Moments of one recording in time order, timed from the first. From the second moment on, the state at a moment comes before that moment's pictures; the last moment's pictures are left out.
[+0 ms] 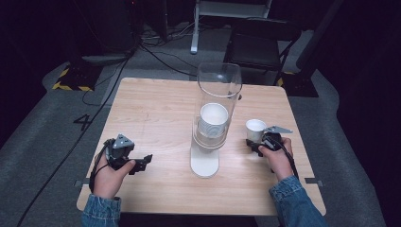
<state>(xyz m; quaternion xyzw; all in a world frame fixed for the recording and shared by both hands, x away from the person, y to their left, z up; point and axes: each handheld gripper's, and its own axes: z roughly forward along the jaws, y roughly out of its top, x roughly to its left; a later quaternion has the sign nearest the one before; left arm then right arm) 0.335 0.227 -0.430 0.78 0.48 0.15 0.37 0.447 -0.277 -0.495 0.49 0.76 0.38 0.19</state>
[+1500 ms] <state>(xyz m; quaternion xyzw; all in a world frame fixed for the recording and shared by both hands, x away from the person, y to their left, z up) 0.342 0.225 -0.430 0.78 0.47 0.15 0.38 0.405 -0.296 -0.462 0.46 0.76 0.40 0.22</state>
